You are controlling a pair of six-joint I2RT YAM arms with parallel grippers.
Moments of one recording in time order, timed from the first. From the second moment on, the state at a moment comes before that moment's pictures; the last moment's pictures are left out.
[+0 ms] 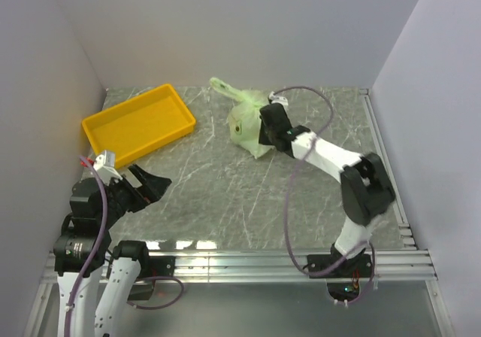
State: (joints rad) left arm -0.04 0.39 0.90 -0.92 0.28 -0.67; right arm 0.55 1.84 1.32 -0.21 0.27 0.48
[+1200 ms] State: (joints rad) left arm -0.65 1.09 0.91 -0.47 0.20 -0.74; right arm 0.64 1.24 1.30 -0.64 0.13 0.40
